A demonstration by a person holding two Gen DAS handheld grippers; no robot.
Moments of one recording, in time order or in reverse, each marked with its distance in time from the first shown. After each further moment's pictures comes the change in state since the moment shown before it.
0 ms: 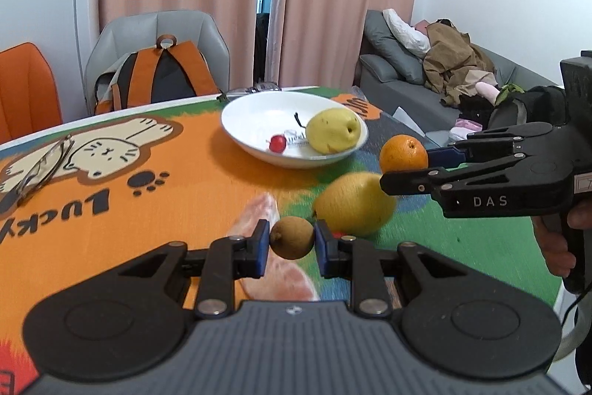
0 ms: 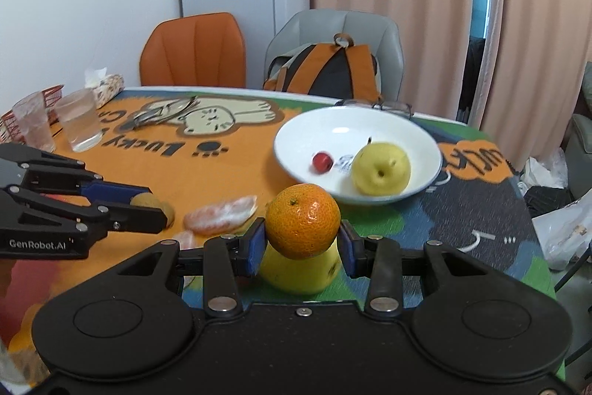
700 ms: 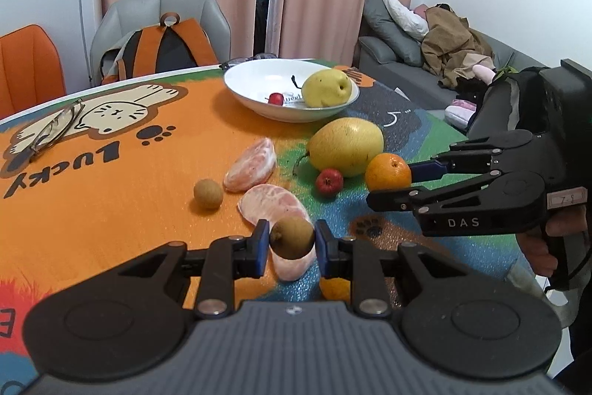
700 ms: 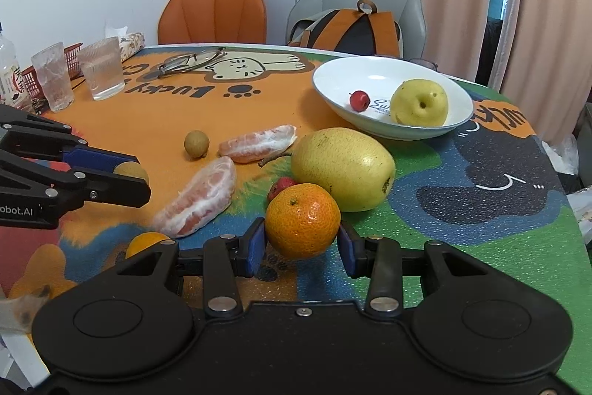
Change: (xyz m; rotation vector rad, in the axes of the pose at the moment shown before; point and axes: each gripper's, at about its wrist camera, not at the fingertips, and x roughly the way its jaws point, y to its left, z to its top) left arm -0.032 -0.004 -0.042 -0.003 0.056 0.000; right arm -0.005 0.034 -0.048 -0.033 0.085 0.034
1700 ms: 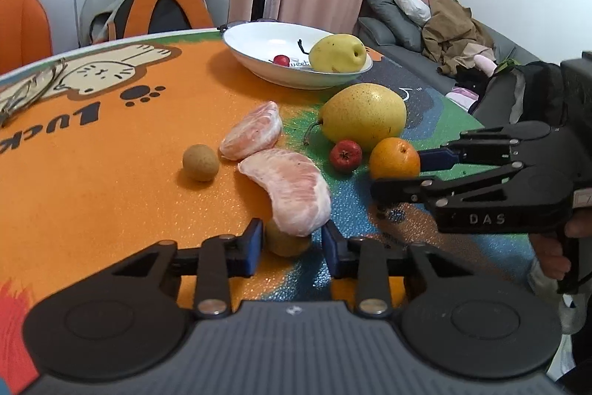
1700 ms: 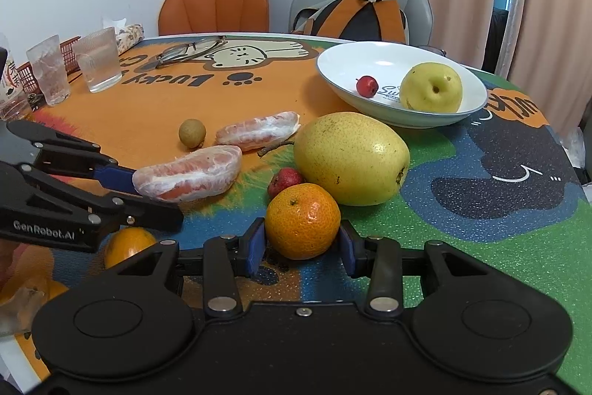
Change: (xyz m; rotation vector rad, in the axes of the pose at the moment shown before) left arm 0.042 0.016 -0.011 -0.035 0.079 -0.038; right arm 0.020 0.000 -0.003 0.006 0.028 0.017
